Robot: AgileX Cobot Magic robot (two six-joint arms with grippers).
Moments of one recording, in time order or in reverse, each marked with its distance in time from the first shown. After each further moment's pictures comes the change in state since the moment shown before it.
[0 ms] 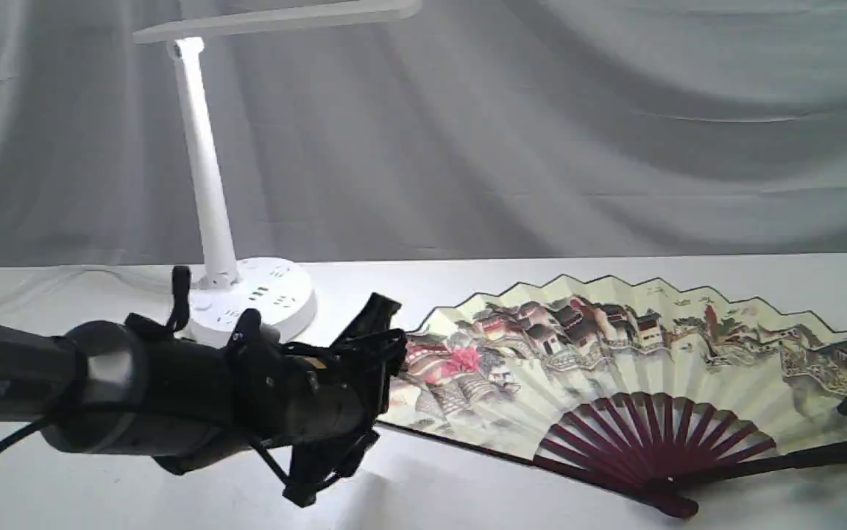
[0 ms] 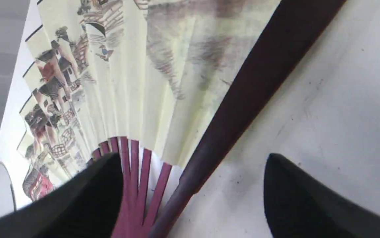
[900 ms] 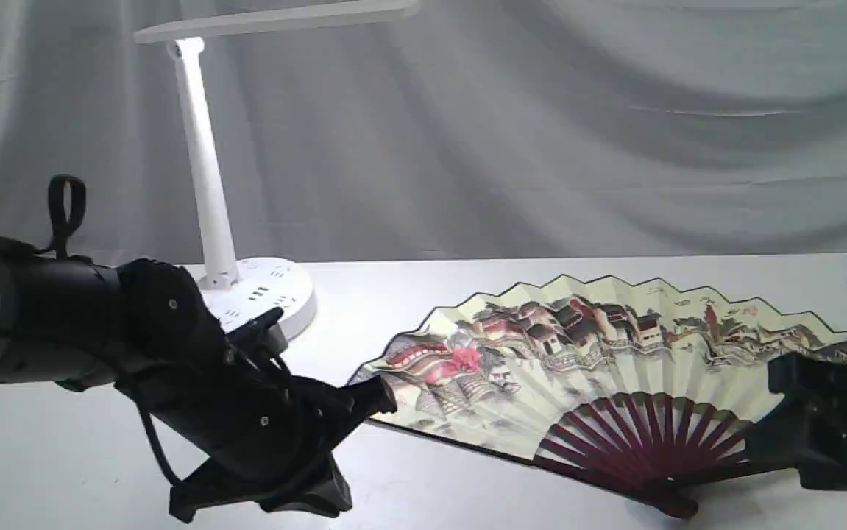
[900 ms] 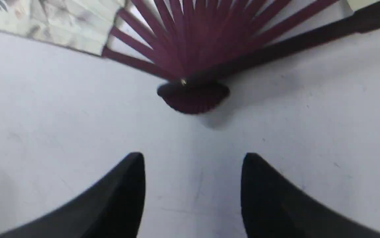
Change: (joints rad) left arm 0.136 -0.155 0.000 0.214 0.736 0.507; right arm 0.315 -0.312 0.000 -0.674 0.078 0.325
